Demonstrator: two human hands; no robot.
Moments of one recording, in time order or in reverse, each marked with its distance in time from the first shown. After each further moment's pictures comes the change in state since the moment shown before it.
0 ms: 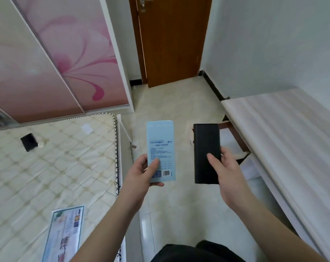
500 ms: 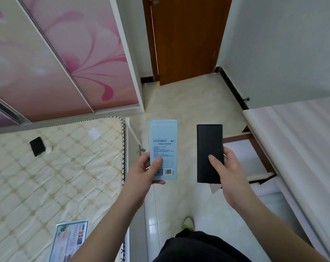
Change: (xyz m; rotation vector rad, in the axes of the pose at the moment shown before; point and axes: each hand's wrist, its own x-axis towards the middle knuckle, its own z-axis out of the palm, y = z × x) left_hand 0.128 0.024 -0.012 0.050 0.088 -0.031; right_hand 0.141 0.000 0.037 -0.044 -0.063 0.051
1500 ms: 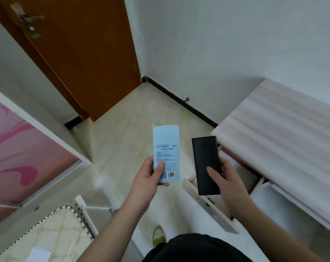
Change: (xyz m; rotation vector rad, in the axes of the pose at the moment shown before) left_hand 0.354 0.083 0.093 0.223 -0.586 -0.012; right_hand 0.231 -0.053 0.021 0.086 0.517 0.038
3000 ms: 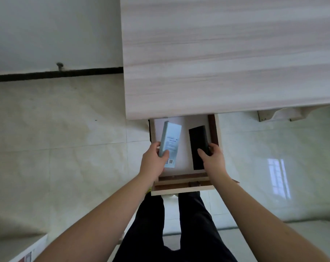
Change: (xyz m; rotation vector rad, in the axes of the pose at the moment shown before) left_hand 0.267 -0.189 0.198 0.887 -0.789 -0.200; right_hand 0.156 0.217 -0.084 0.113 0.946 0.653
